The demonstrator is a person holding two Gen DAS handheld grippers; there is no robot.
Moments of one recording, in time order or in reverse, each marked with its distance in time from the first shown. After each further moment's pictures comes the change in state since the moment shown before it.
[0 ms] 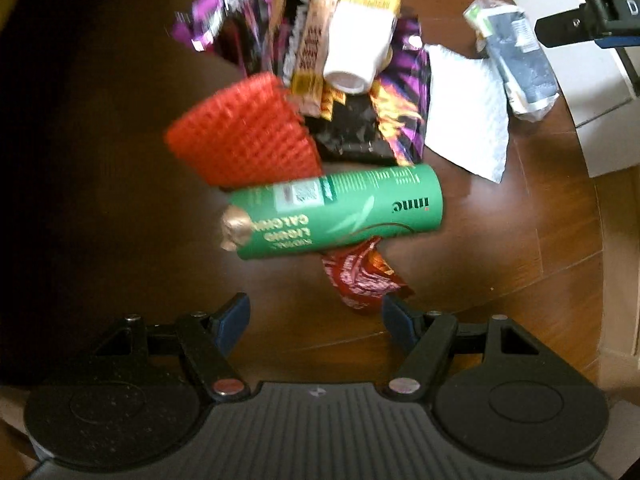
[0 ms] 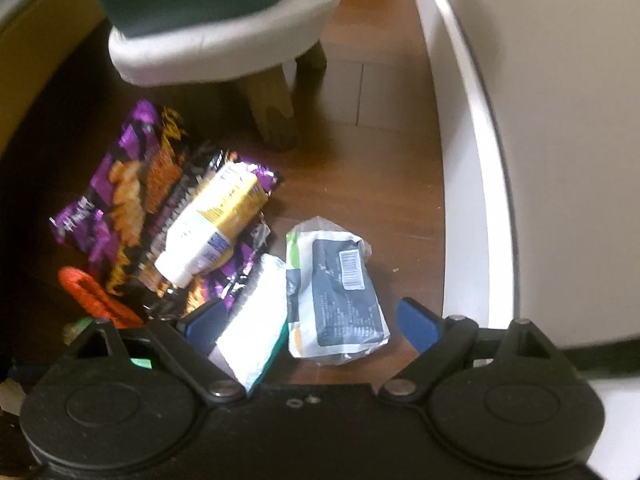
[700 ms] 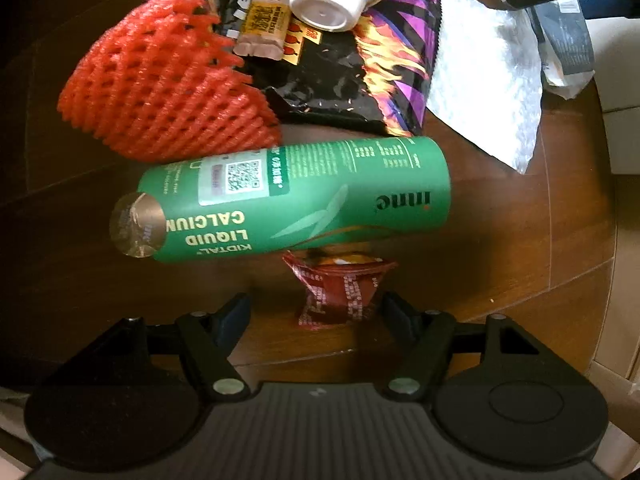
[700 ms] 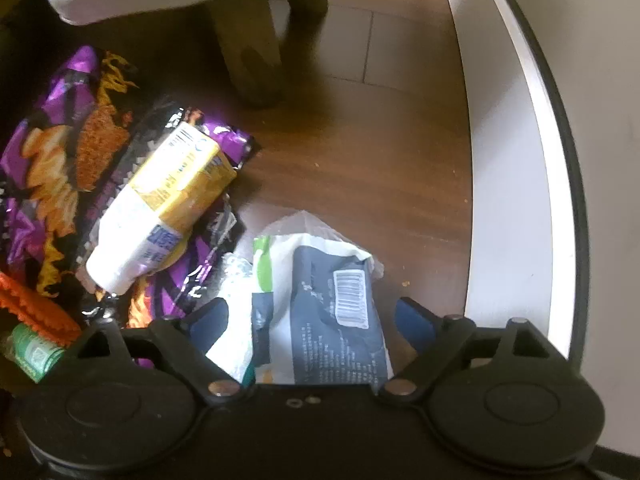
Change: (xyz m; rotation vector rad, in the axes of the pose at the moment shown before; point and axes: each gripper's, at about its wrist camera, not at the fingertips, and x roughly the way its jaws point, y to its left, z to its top) left arm 0.046 -0.014 0.018 -0.025 0.162 -0.057; right arm 0.080 -0.004 0.019 -0.009 0.107 -0.049
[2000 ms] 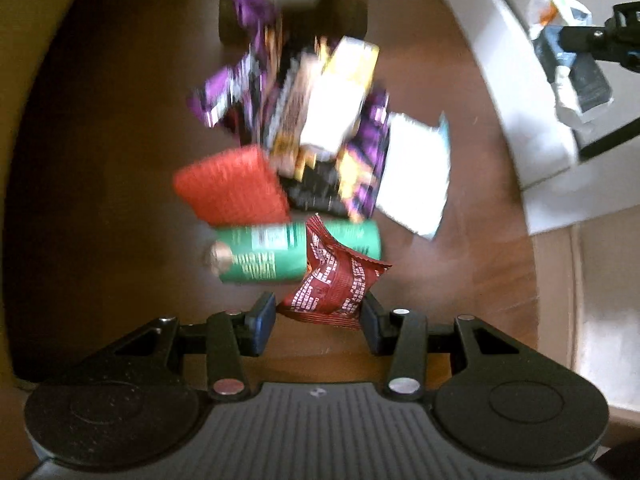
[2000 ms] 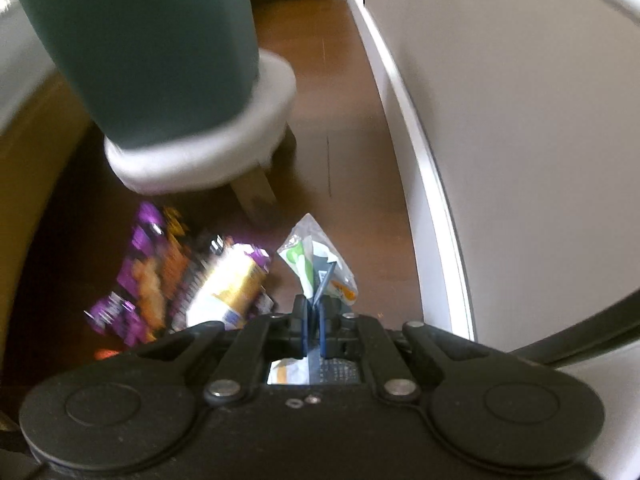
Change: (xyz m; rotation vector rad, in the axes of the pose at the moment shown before) left arm -0.128 -0.002 -0.040 -0.036 -0.301 -0.026; right arm -0.174 -0.014 -0.031 0.237 -0.332 0.068
